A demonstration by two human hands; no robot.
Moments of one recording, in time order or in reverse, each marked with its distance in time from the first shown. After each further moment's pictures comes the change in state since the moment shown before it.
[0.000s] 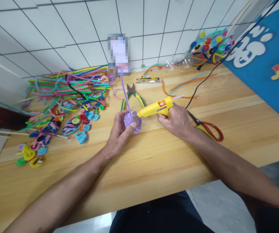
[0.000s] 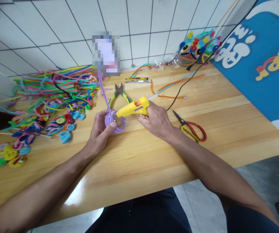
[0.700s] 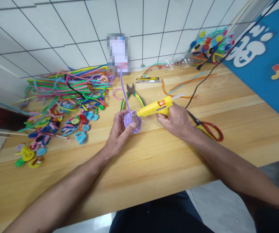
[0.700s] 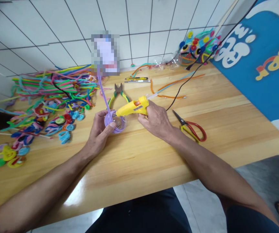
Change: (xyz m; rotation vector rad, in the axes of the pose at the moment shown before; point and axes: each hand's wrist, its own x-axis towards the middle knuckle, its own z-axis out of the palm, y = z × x) left_hand -0.001 -0.001 0.000 0.011 0.000 -0.003; right_hand 0.001 0.000 0.002 -0.042 0.014 -0.023
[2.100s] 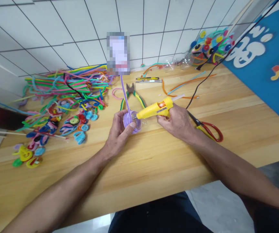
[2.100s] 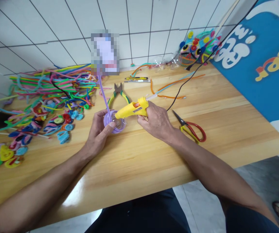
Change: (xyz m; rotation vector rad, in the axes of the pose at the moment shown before) left_hand -0.001 0.003 0.002 -0.009 0.013 -0.023; right_hand -0.001 -0.009 -0.008 -0.017 -0.022 0.024
